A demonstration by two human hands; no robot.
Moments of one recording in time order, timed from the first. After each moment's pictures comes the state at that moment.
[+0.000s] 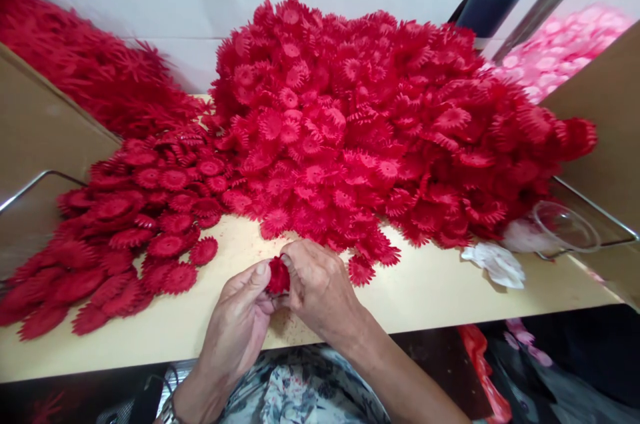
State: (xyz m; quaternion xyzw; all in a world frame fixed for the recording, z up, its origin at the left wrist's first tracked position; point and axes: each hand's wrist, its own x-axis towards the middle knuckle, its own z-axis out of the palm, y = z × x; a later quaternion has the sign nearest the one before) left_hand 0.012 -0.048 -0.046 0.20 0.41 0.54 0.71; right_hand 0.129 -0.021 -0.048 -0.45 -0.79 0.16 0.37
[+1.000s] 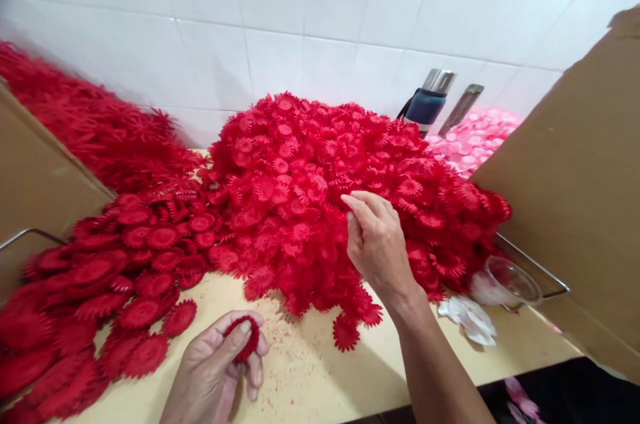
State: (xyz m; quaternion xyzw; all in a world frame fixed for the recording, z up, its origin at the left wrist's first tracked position) left_hand -0.001 -0.031 -0.043 0.22 0.45 0.51 0.69; right_hand 0.210 0.072 0.008 -0.52 -0.75 -0.11 0.40
